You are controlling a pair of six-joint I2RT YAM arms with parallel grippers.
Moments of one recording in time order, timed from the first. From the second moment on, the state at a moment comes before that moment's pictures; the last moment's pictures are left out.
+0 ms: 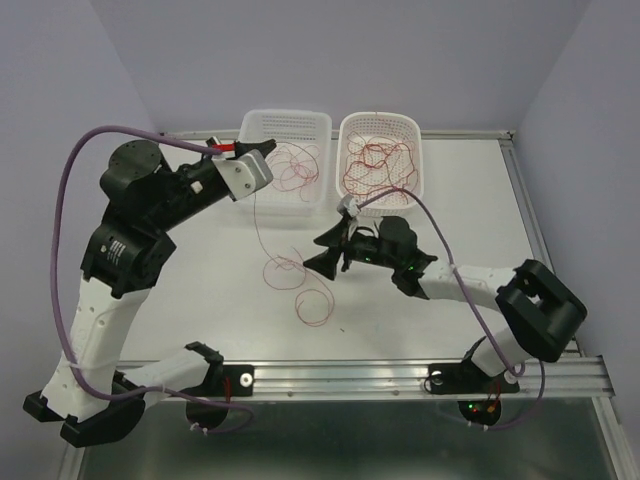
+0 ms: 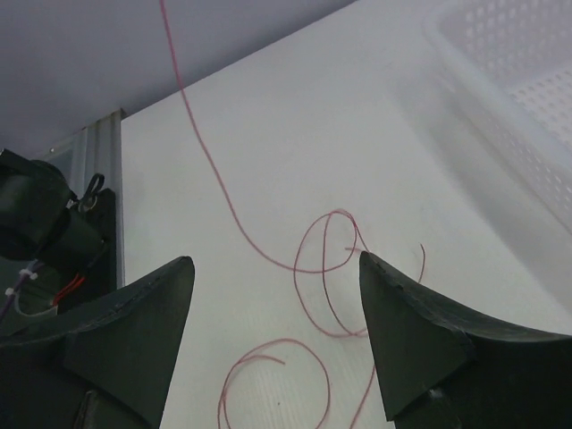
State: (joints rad) left arm -0.52 1.05 1.63 -0.55 0.43 0.68; right arm 0.76 1.45 0.66 0.72 -0.49 0.27
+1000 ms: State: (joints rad) left arm -0.53 1.08 1.84 -0.54 0.39 0.58; right arm 0.90 1.80 0.97 0.86 -0.52 0.16
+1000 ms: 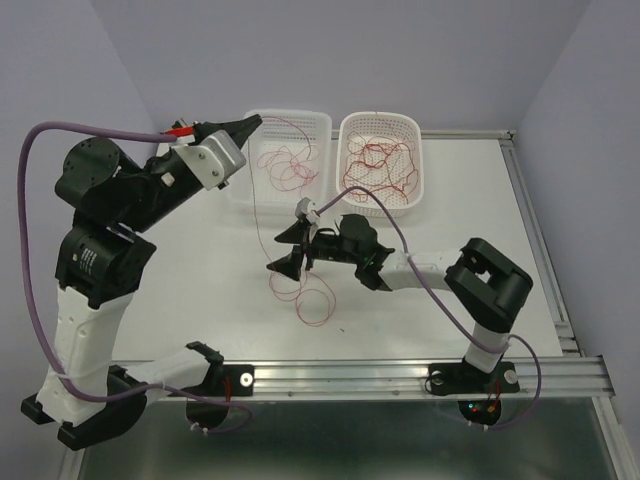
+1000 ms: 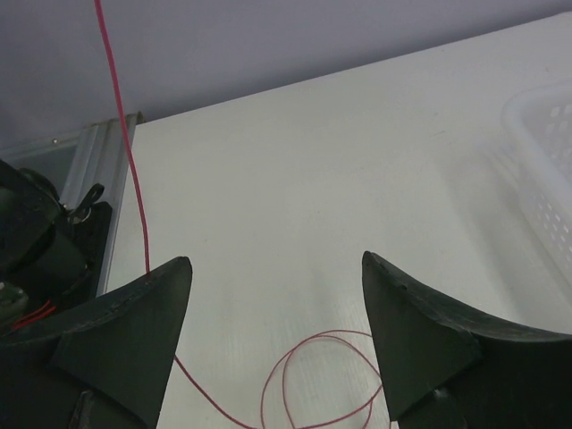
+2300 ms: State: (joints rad) left arm -0.53 0.99 1.86 -0.45 0.41 0.54; right arm 0.96 1.78 0.97 0.66 -0.64 -0.06
